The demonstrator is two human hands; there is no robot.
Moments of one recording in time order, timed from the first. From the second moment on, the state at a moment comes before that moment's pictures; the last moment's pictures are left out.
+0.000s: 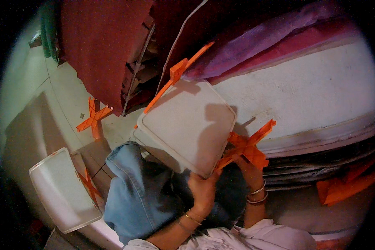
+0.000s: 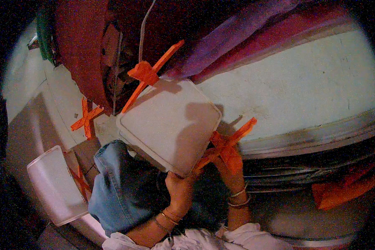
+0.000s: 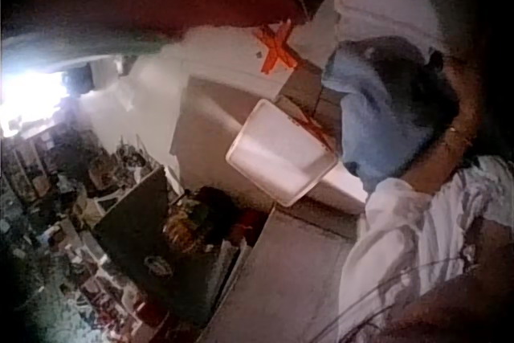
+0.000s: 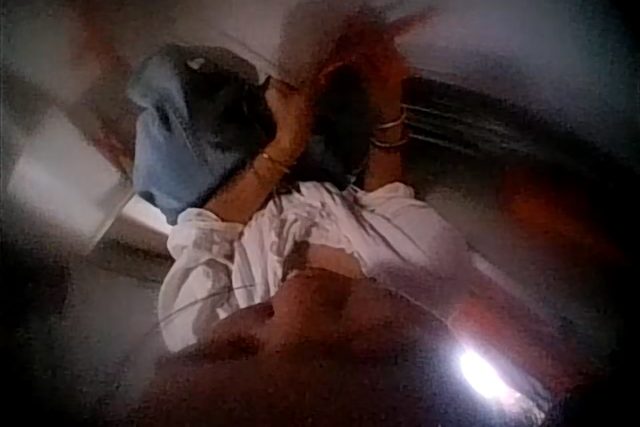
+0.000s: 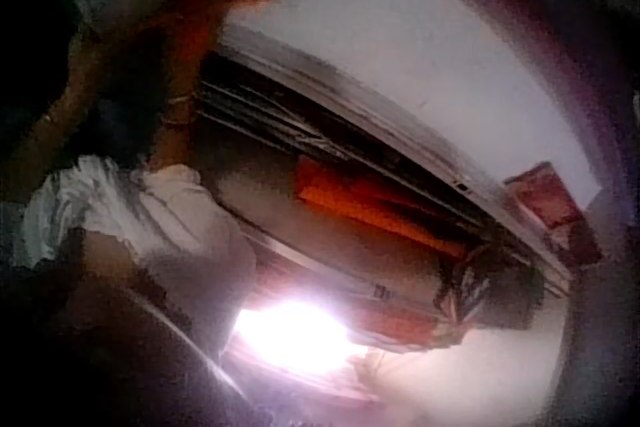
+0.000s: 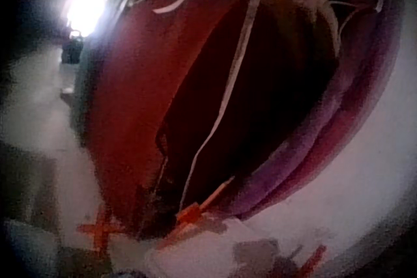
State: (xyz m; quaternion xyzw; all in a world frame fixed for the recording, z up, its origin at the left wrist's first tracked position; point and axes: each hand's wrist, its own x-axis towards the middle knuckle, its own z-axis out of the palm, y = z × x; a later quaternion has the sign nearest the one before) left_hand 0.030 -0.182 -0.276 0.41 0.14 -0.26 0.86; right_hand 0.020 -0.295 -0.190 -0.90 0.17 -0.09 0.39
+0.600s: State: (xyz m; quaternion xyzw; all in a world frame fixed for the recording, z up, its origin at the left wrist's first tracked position) left_hand 0.034 -0.198 -0.314 0.23 0.13 -0.36 0.89; right_hand 0.030 -0.297 -0.226 -0.89 0.30 -0.25 0.25
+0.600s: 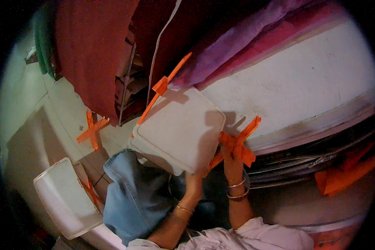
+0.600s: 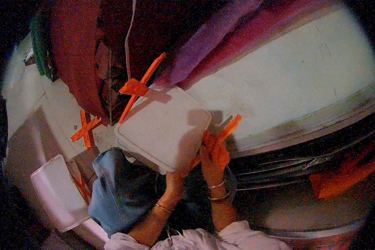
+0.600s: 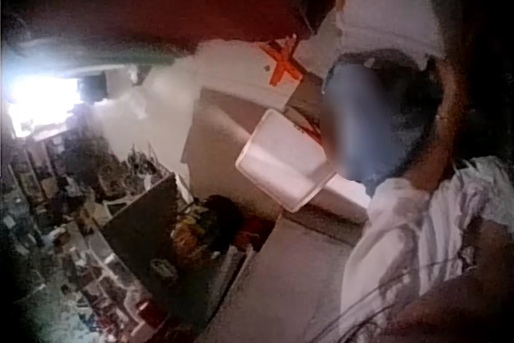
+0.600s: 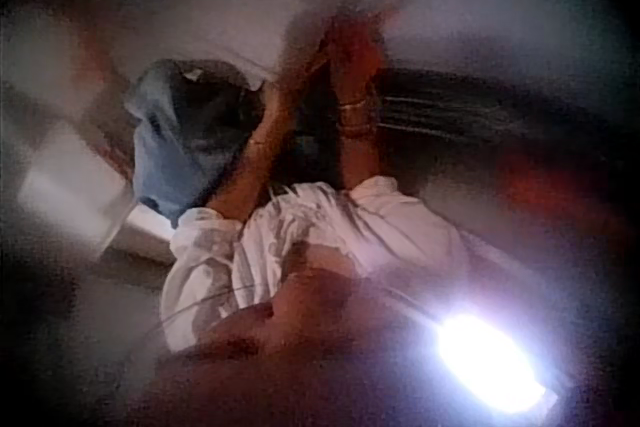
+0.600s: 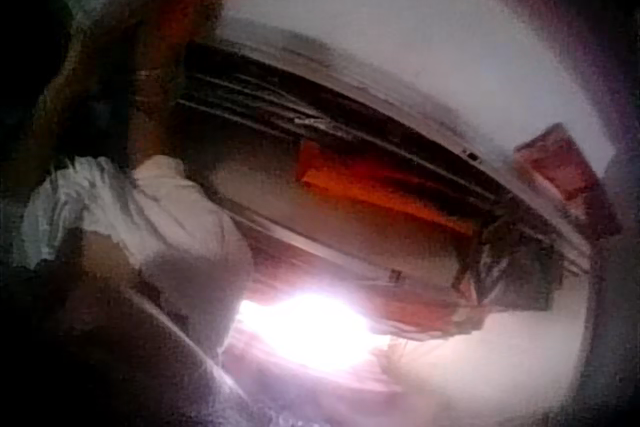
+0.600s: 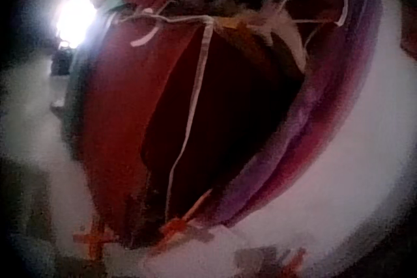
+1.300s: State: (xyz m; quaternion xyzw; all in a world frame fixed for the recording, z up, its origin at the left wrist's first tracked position) left_hand 0.012 -0.216 -0.334 0.46 -0.10 -0.32 0.82; right_hand 0.010 -0.348 -0.267 -0.77 0.34 -0.38 0.38
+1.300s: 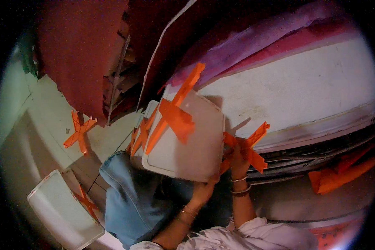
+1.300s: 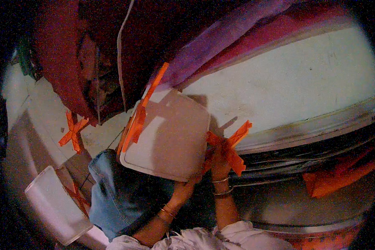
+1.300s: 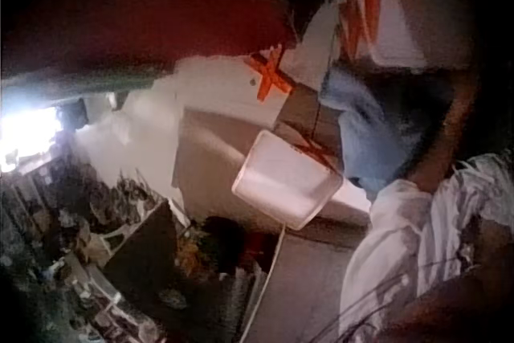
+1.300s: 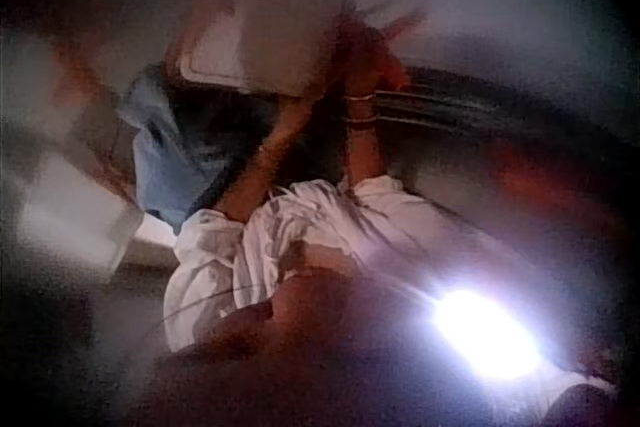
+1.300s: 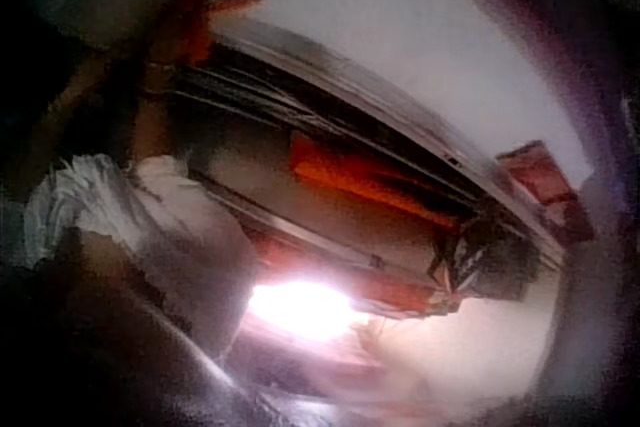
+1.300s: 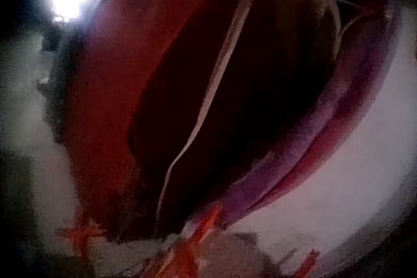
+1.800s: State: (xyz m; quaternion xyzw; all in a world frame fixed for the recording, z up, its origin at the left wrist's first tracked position) left_hand 0.013 -0.208 -0.306 0.45 -0.02 -0.43 0.78; right_hand 0.012 -0.338 -0.247 -0.84 0.27 -0.27 0.38
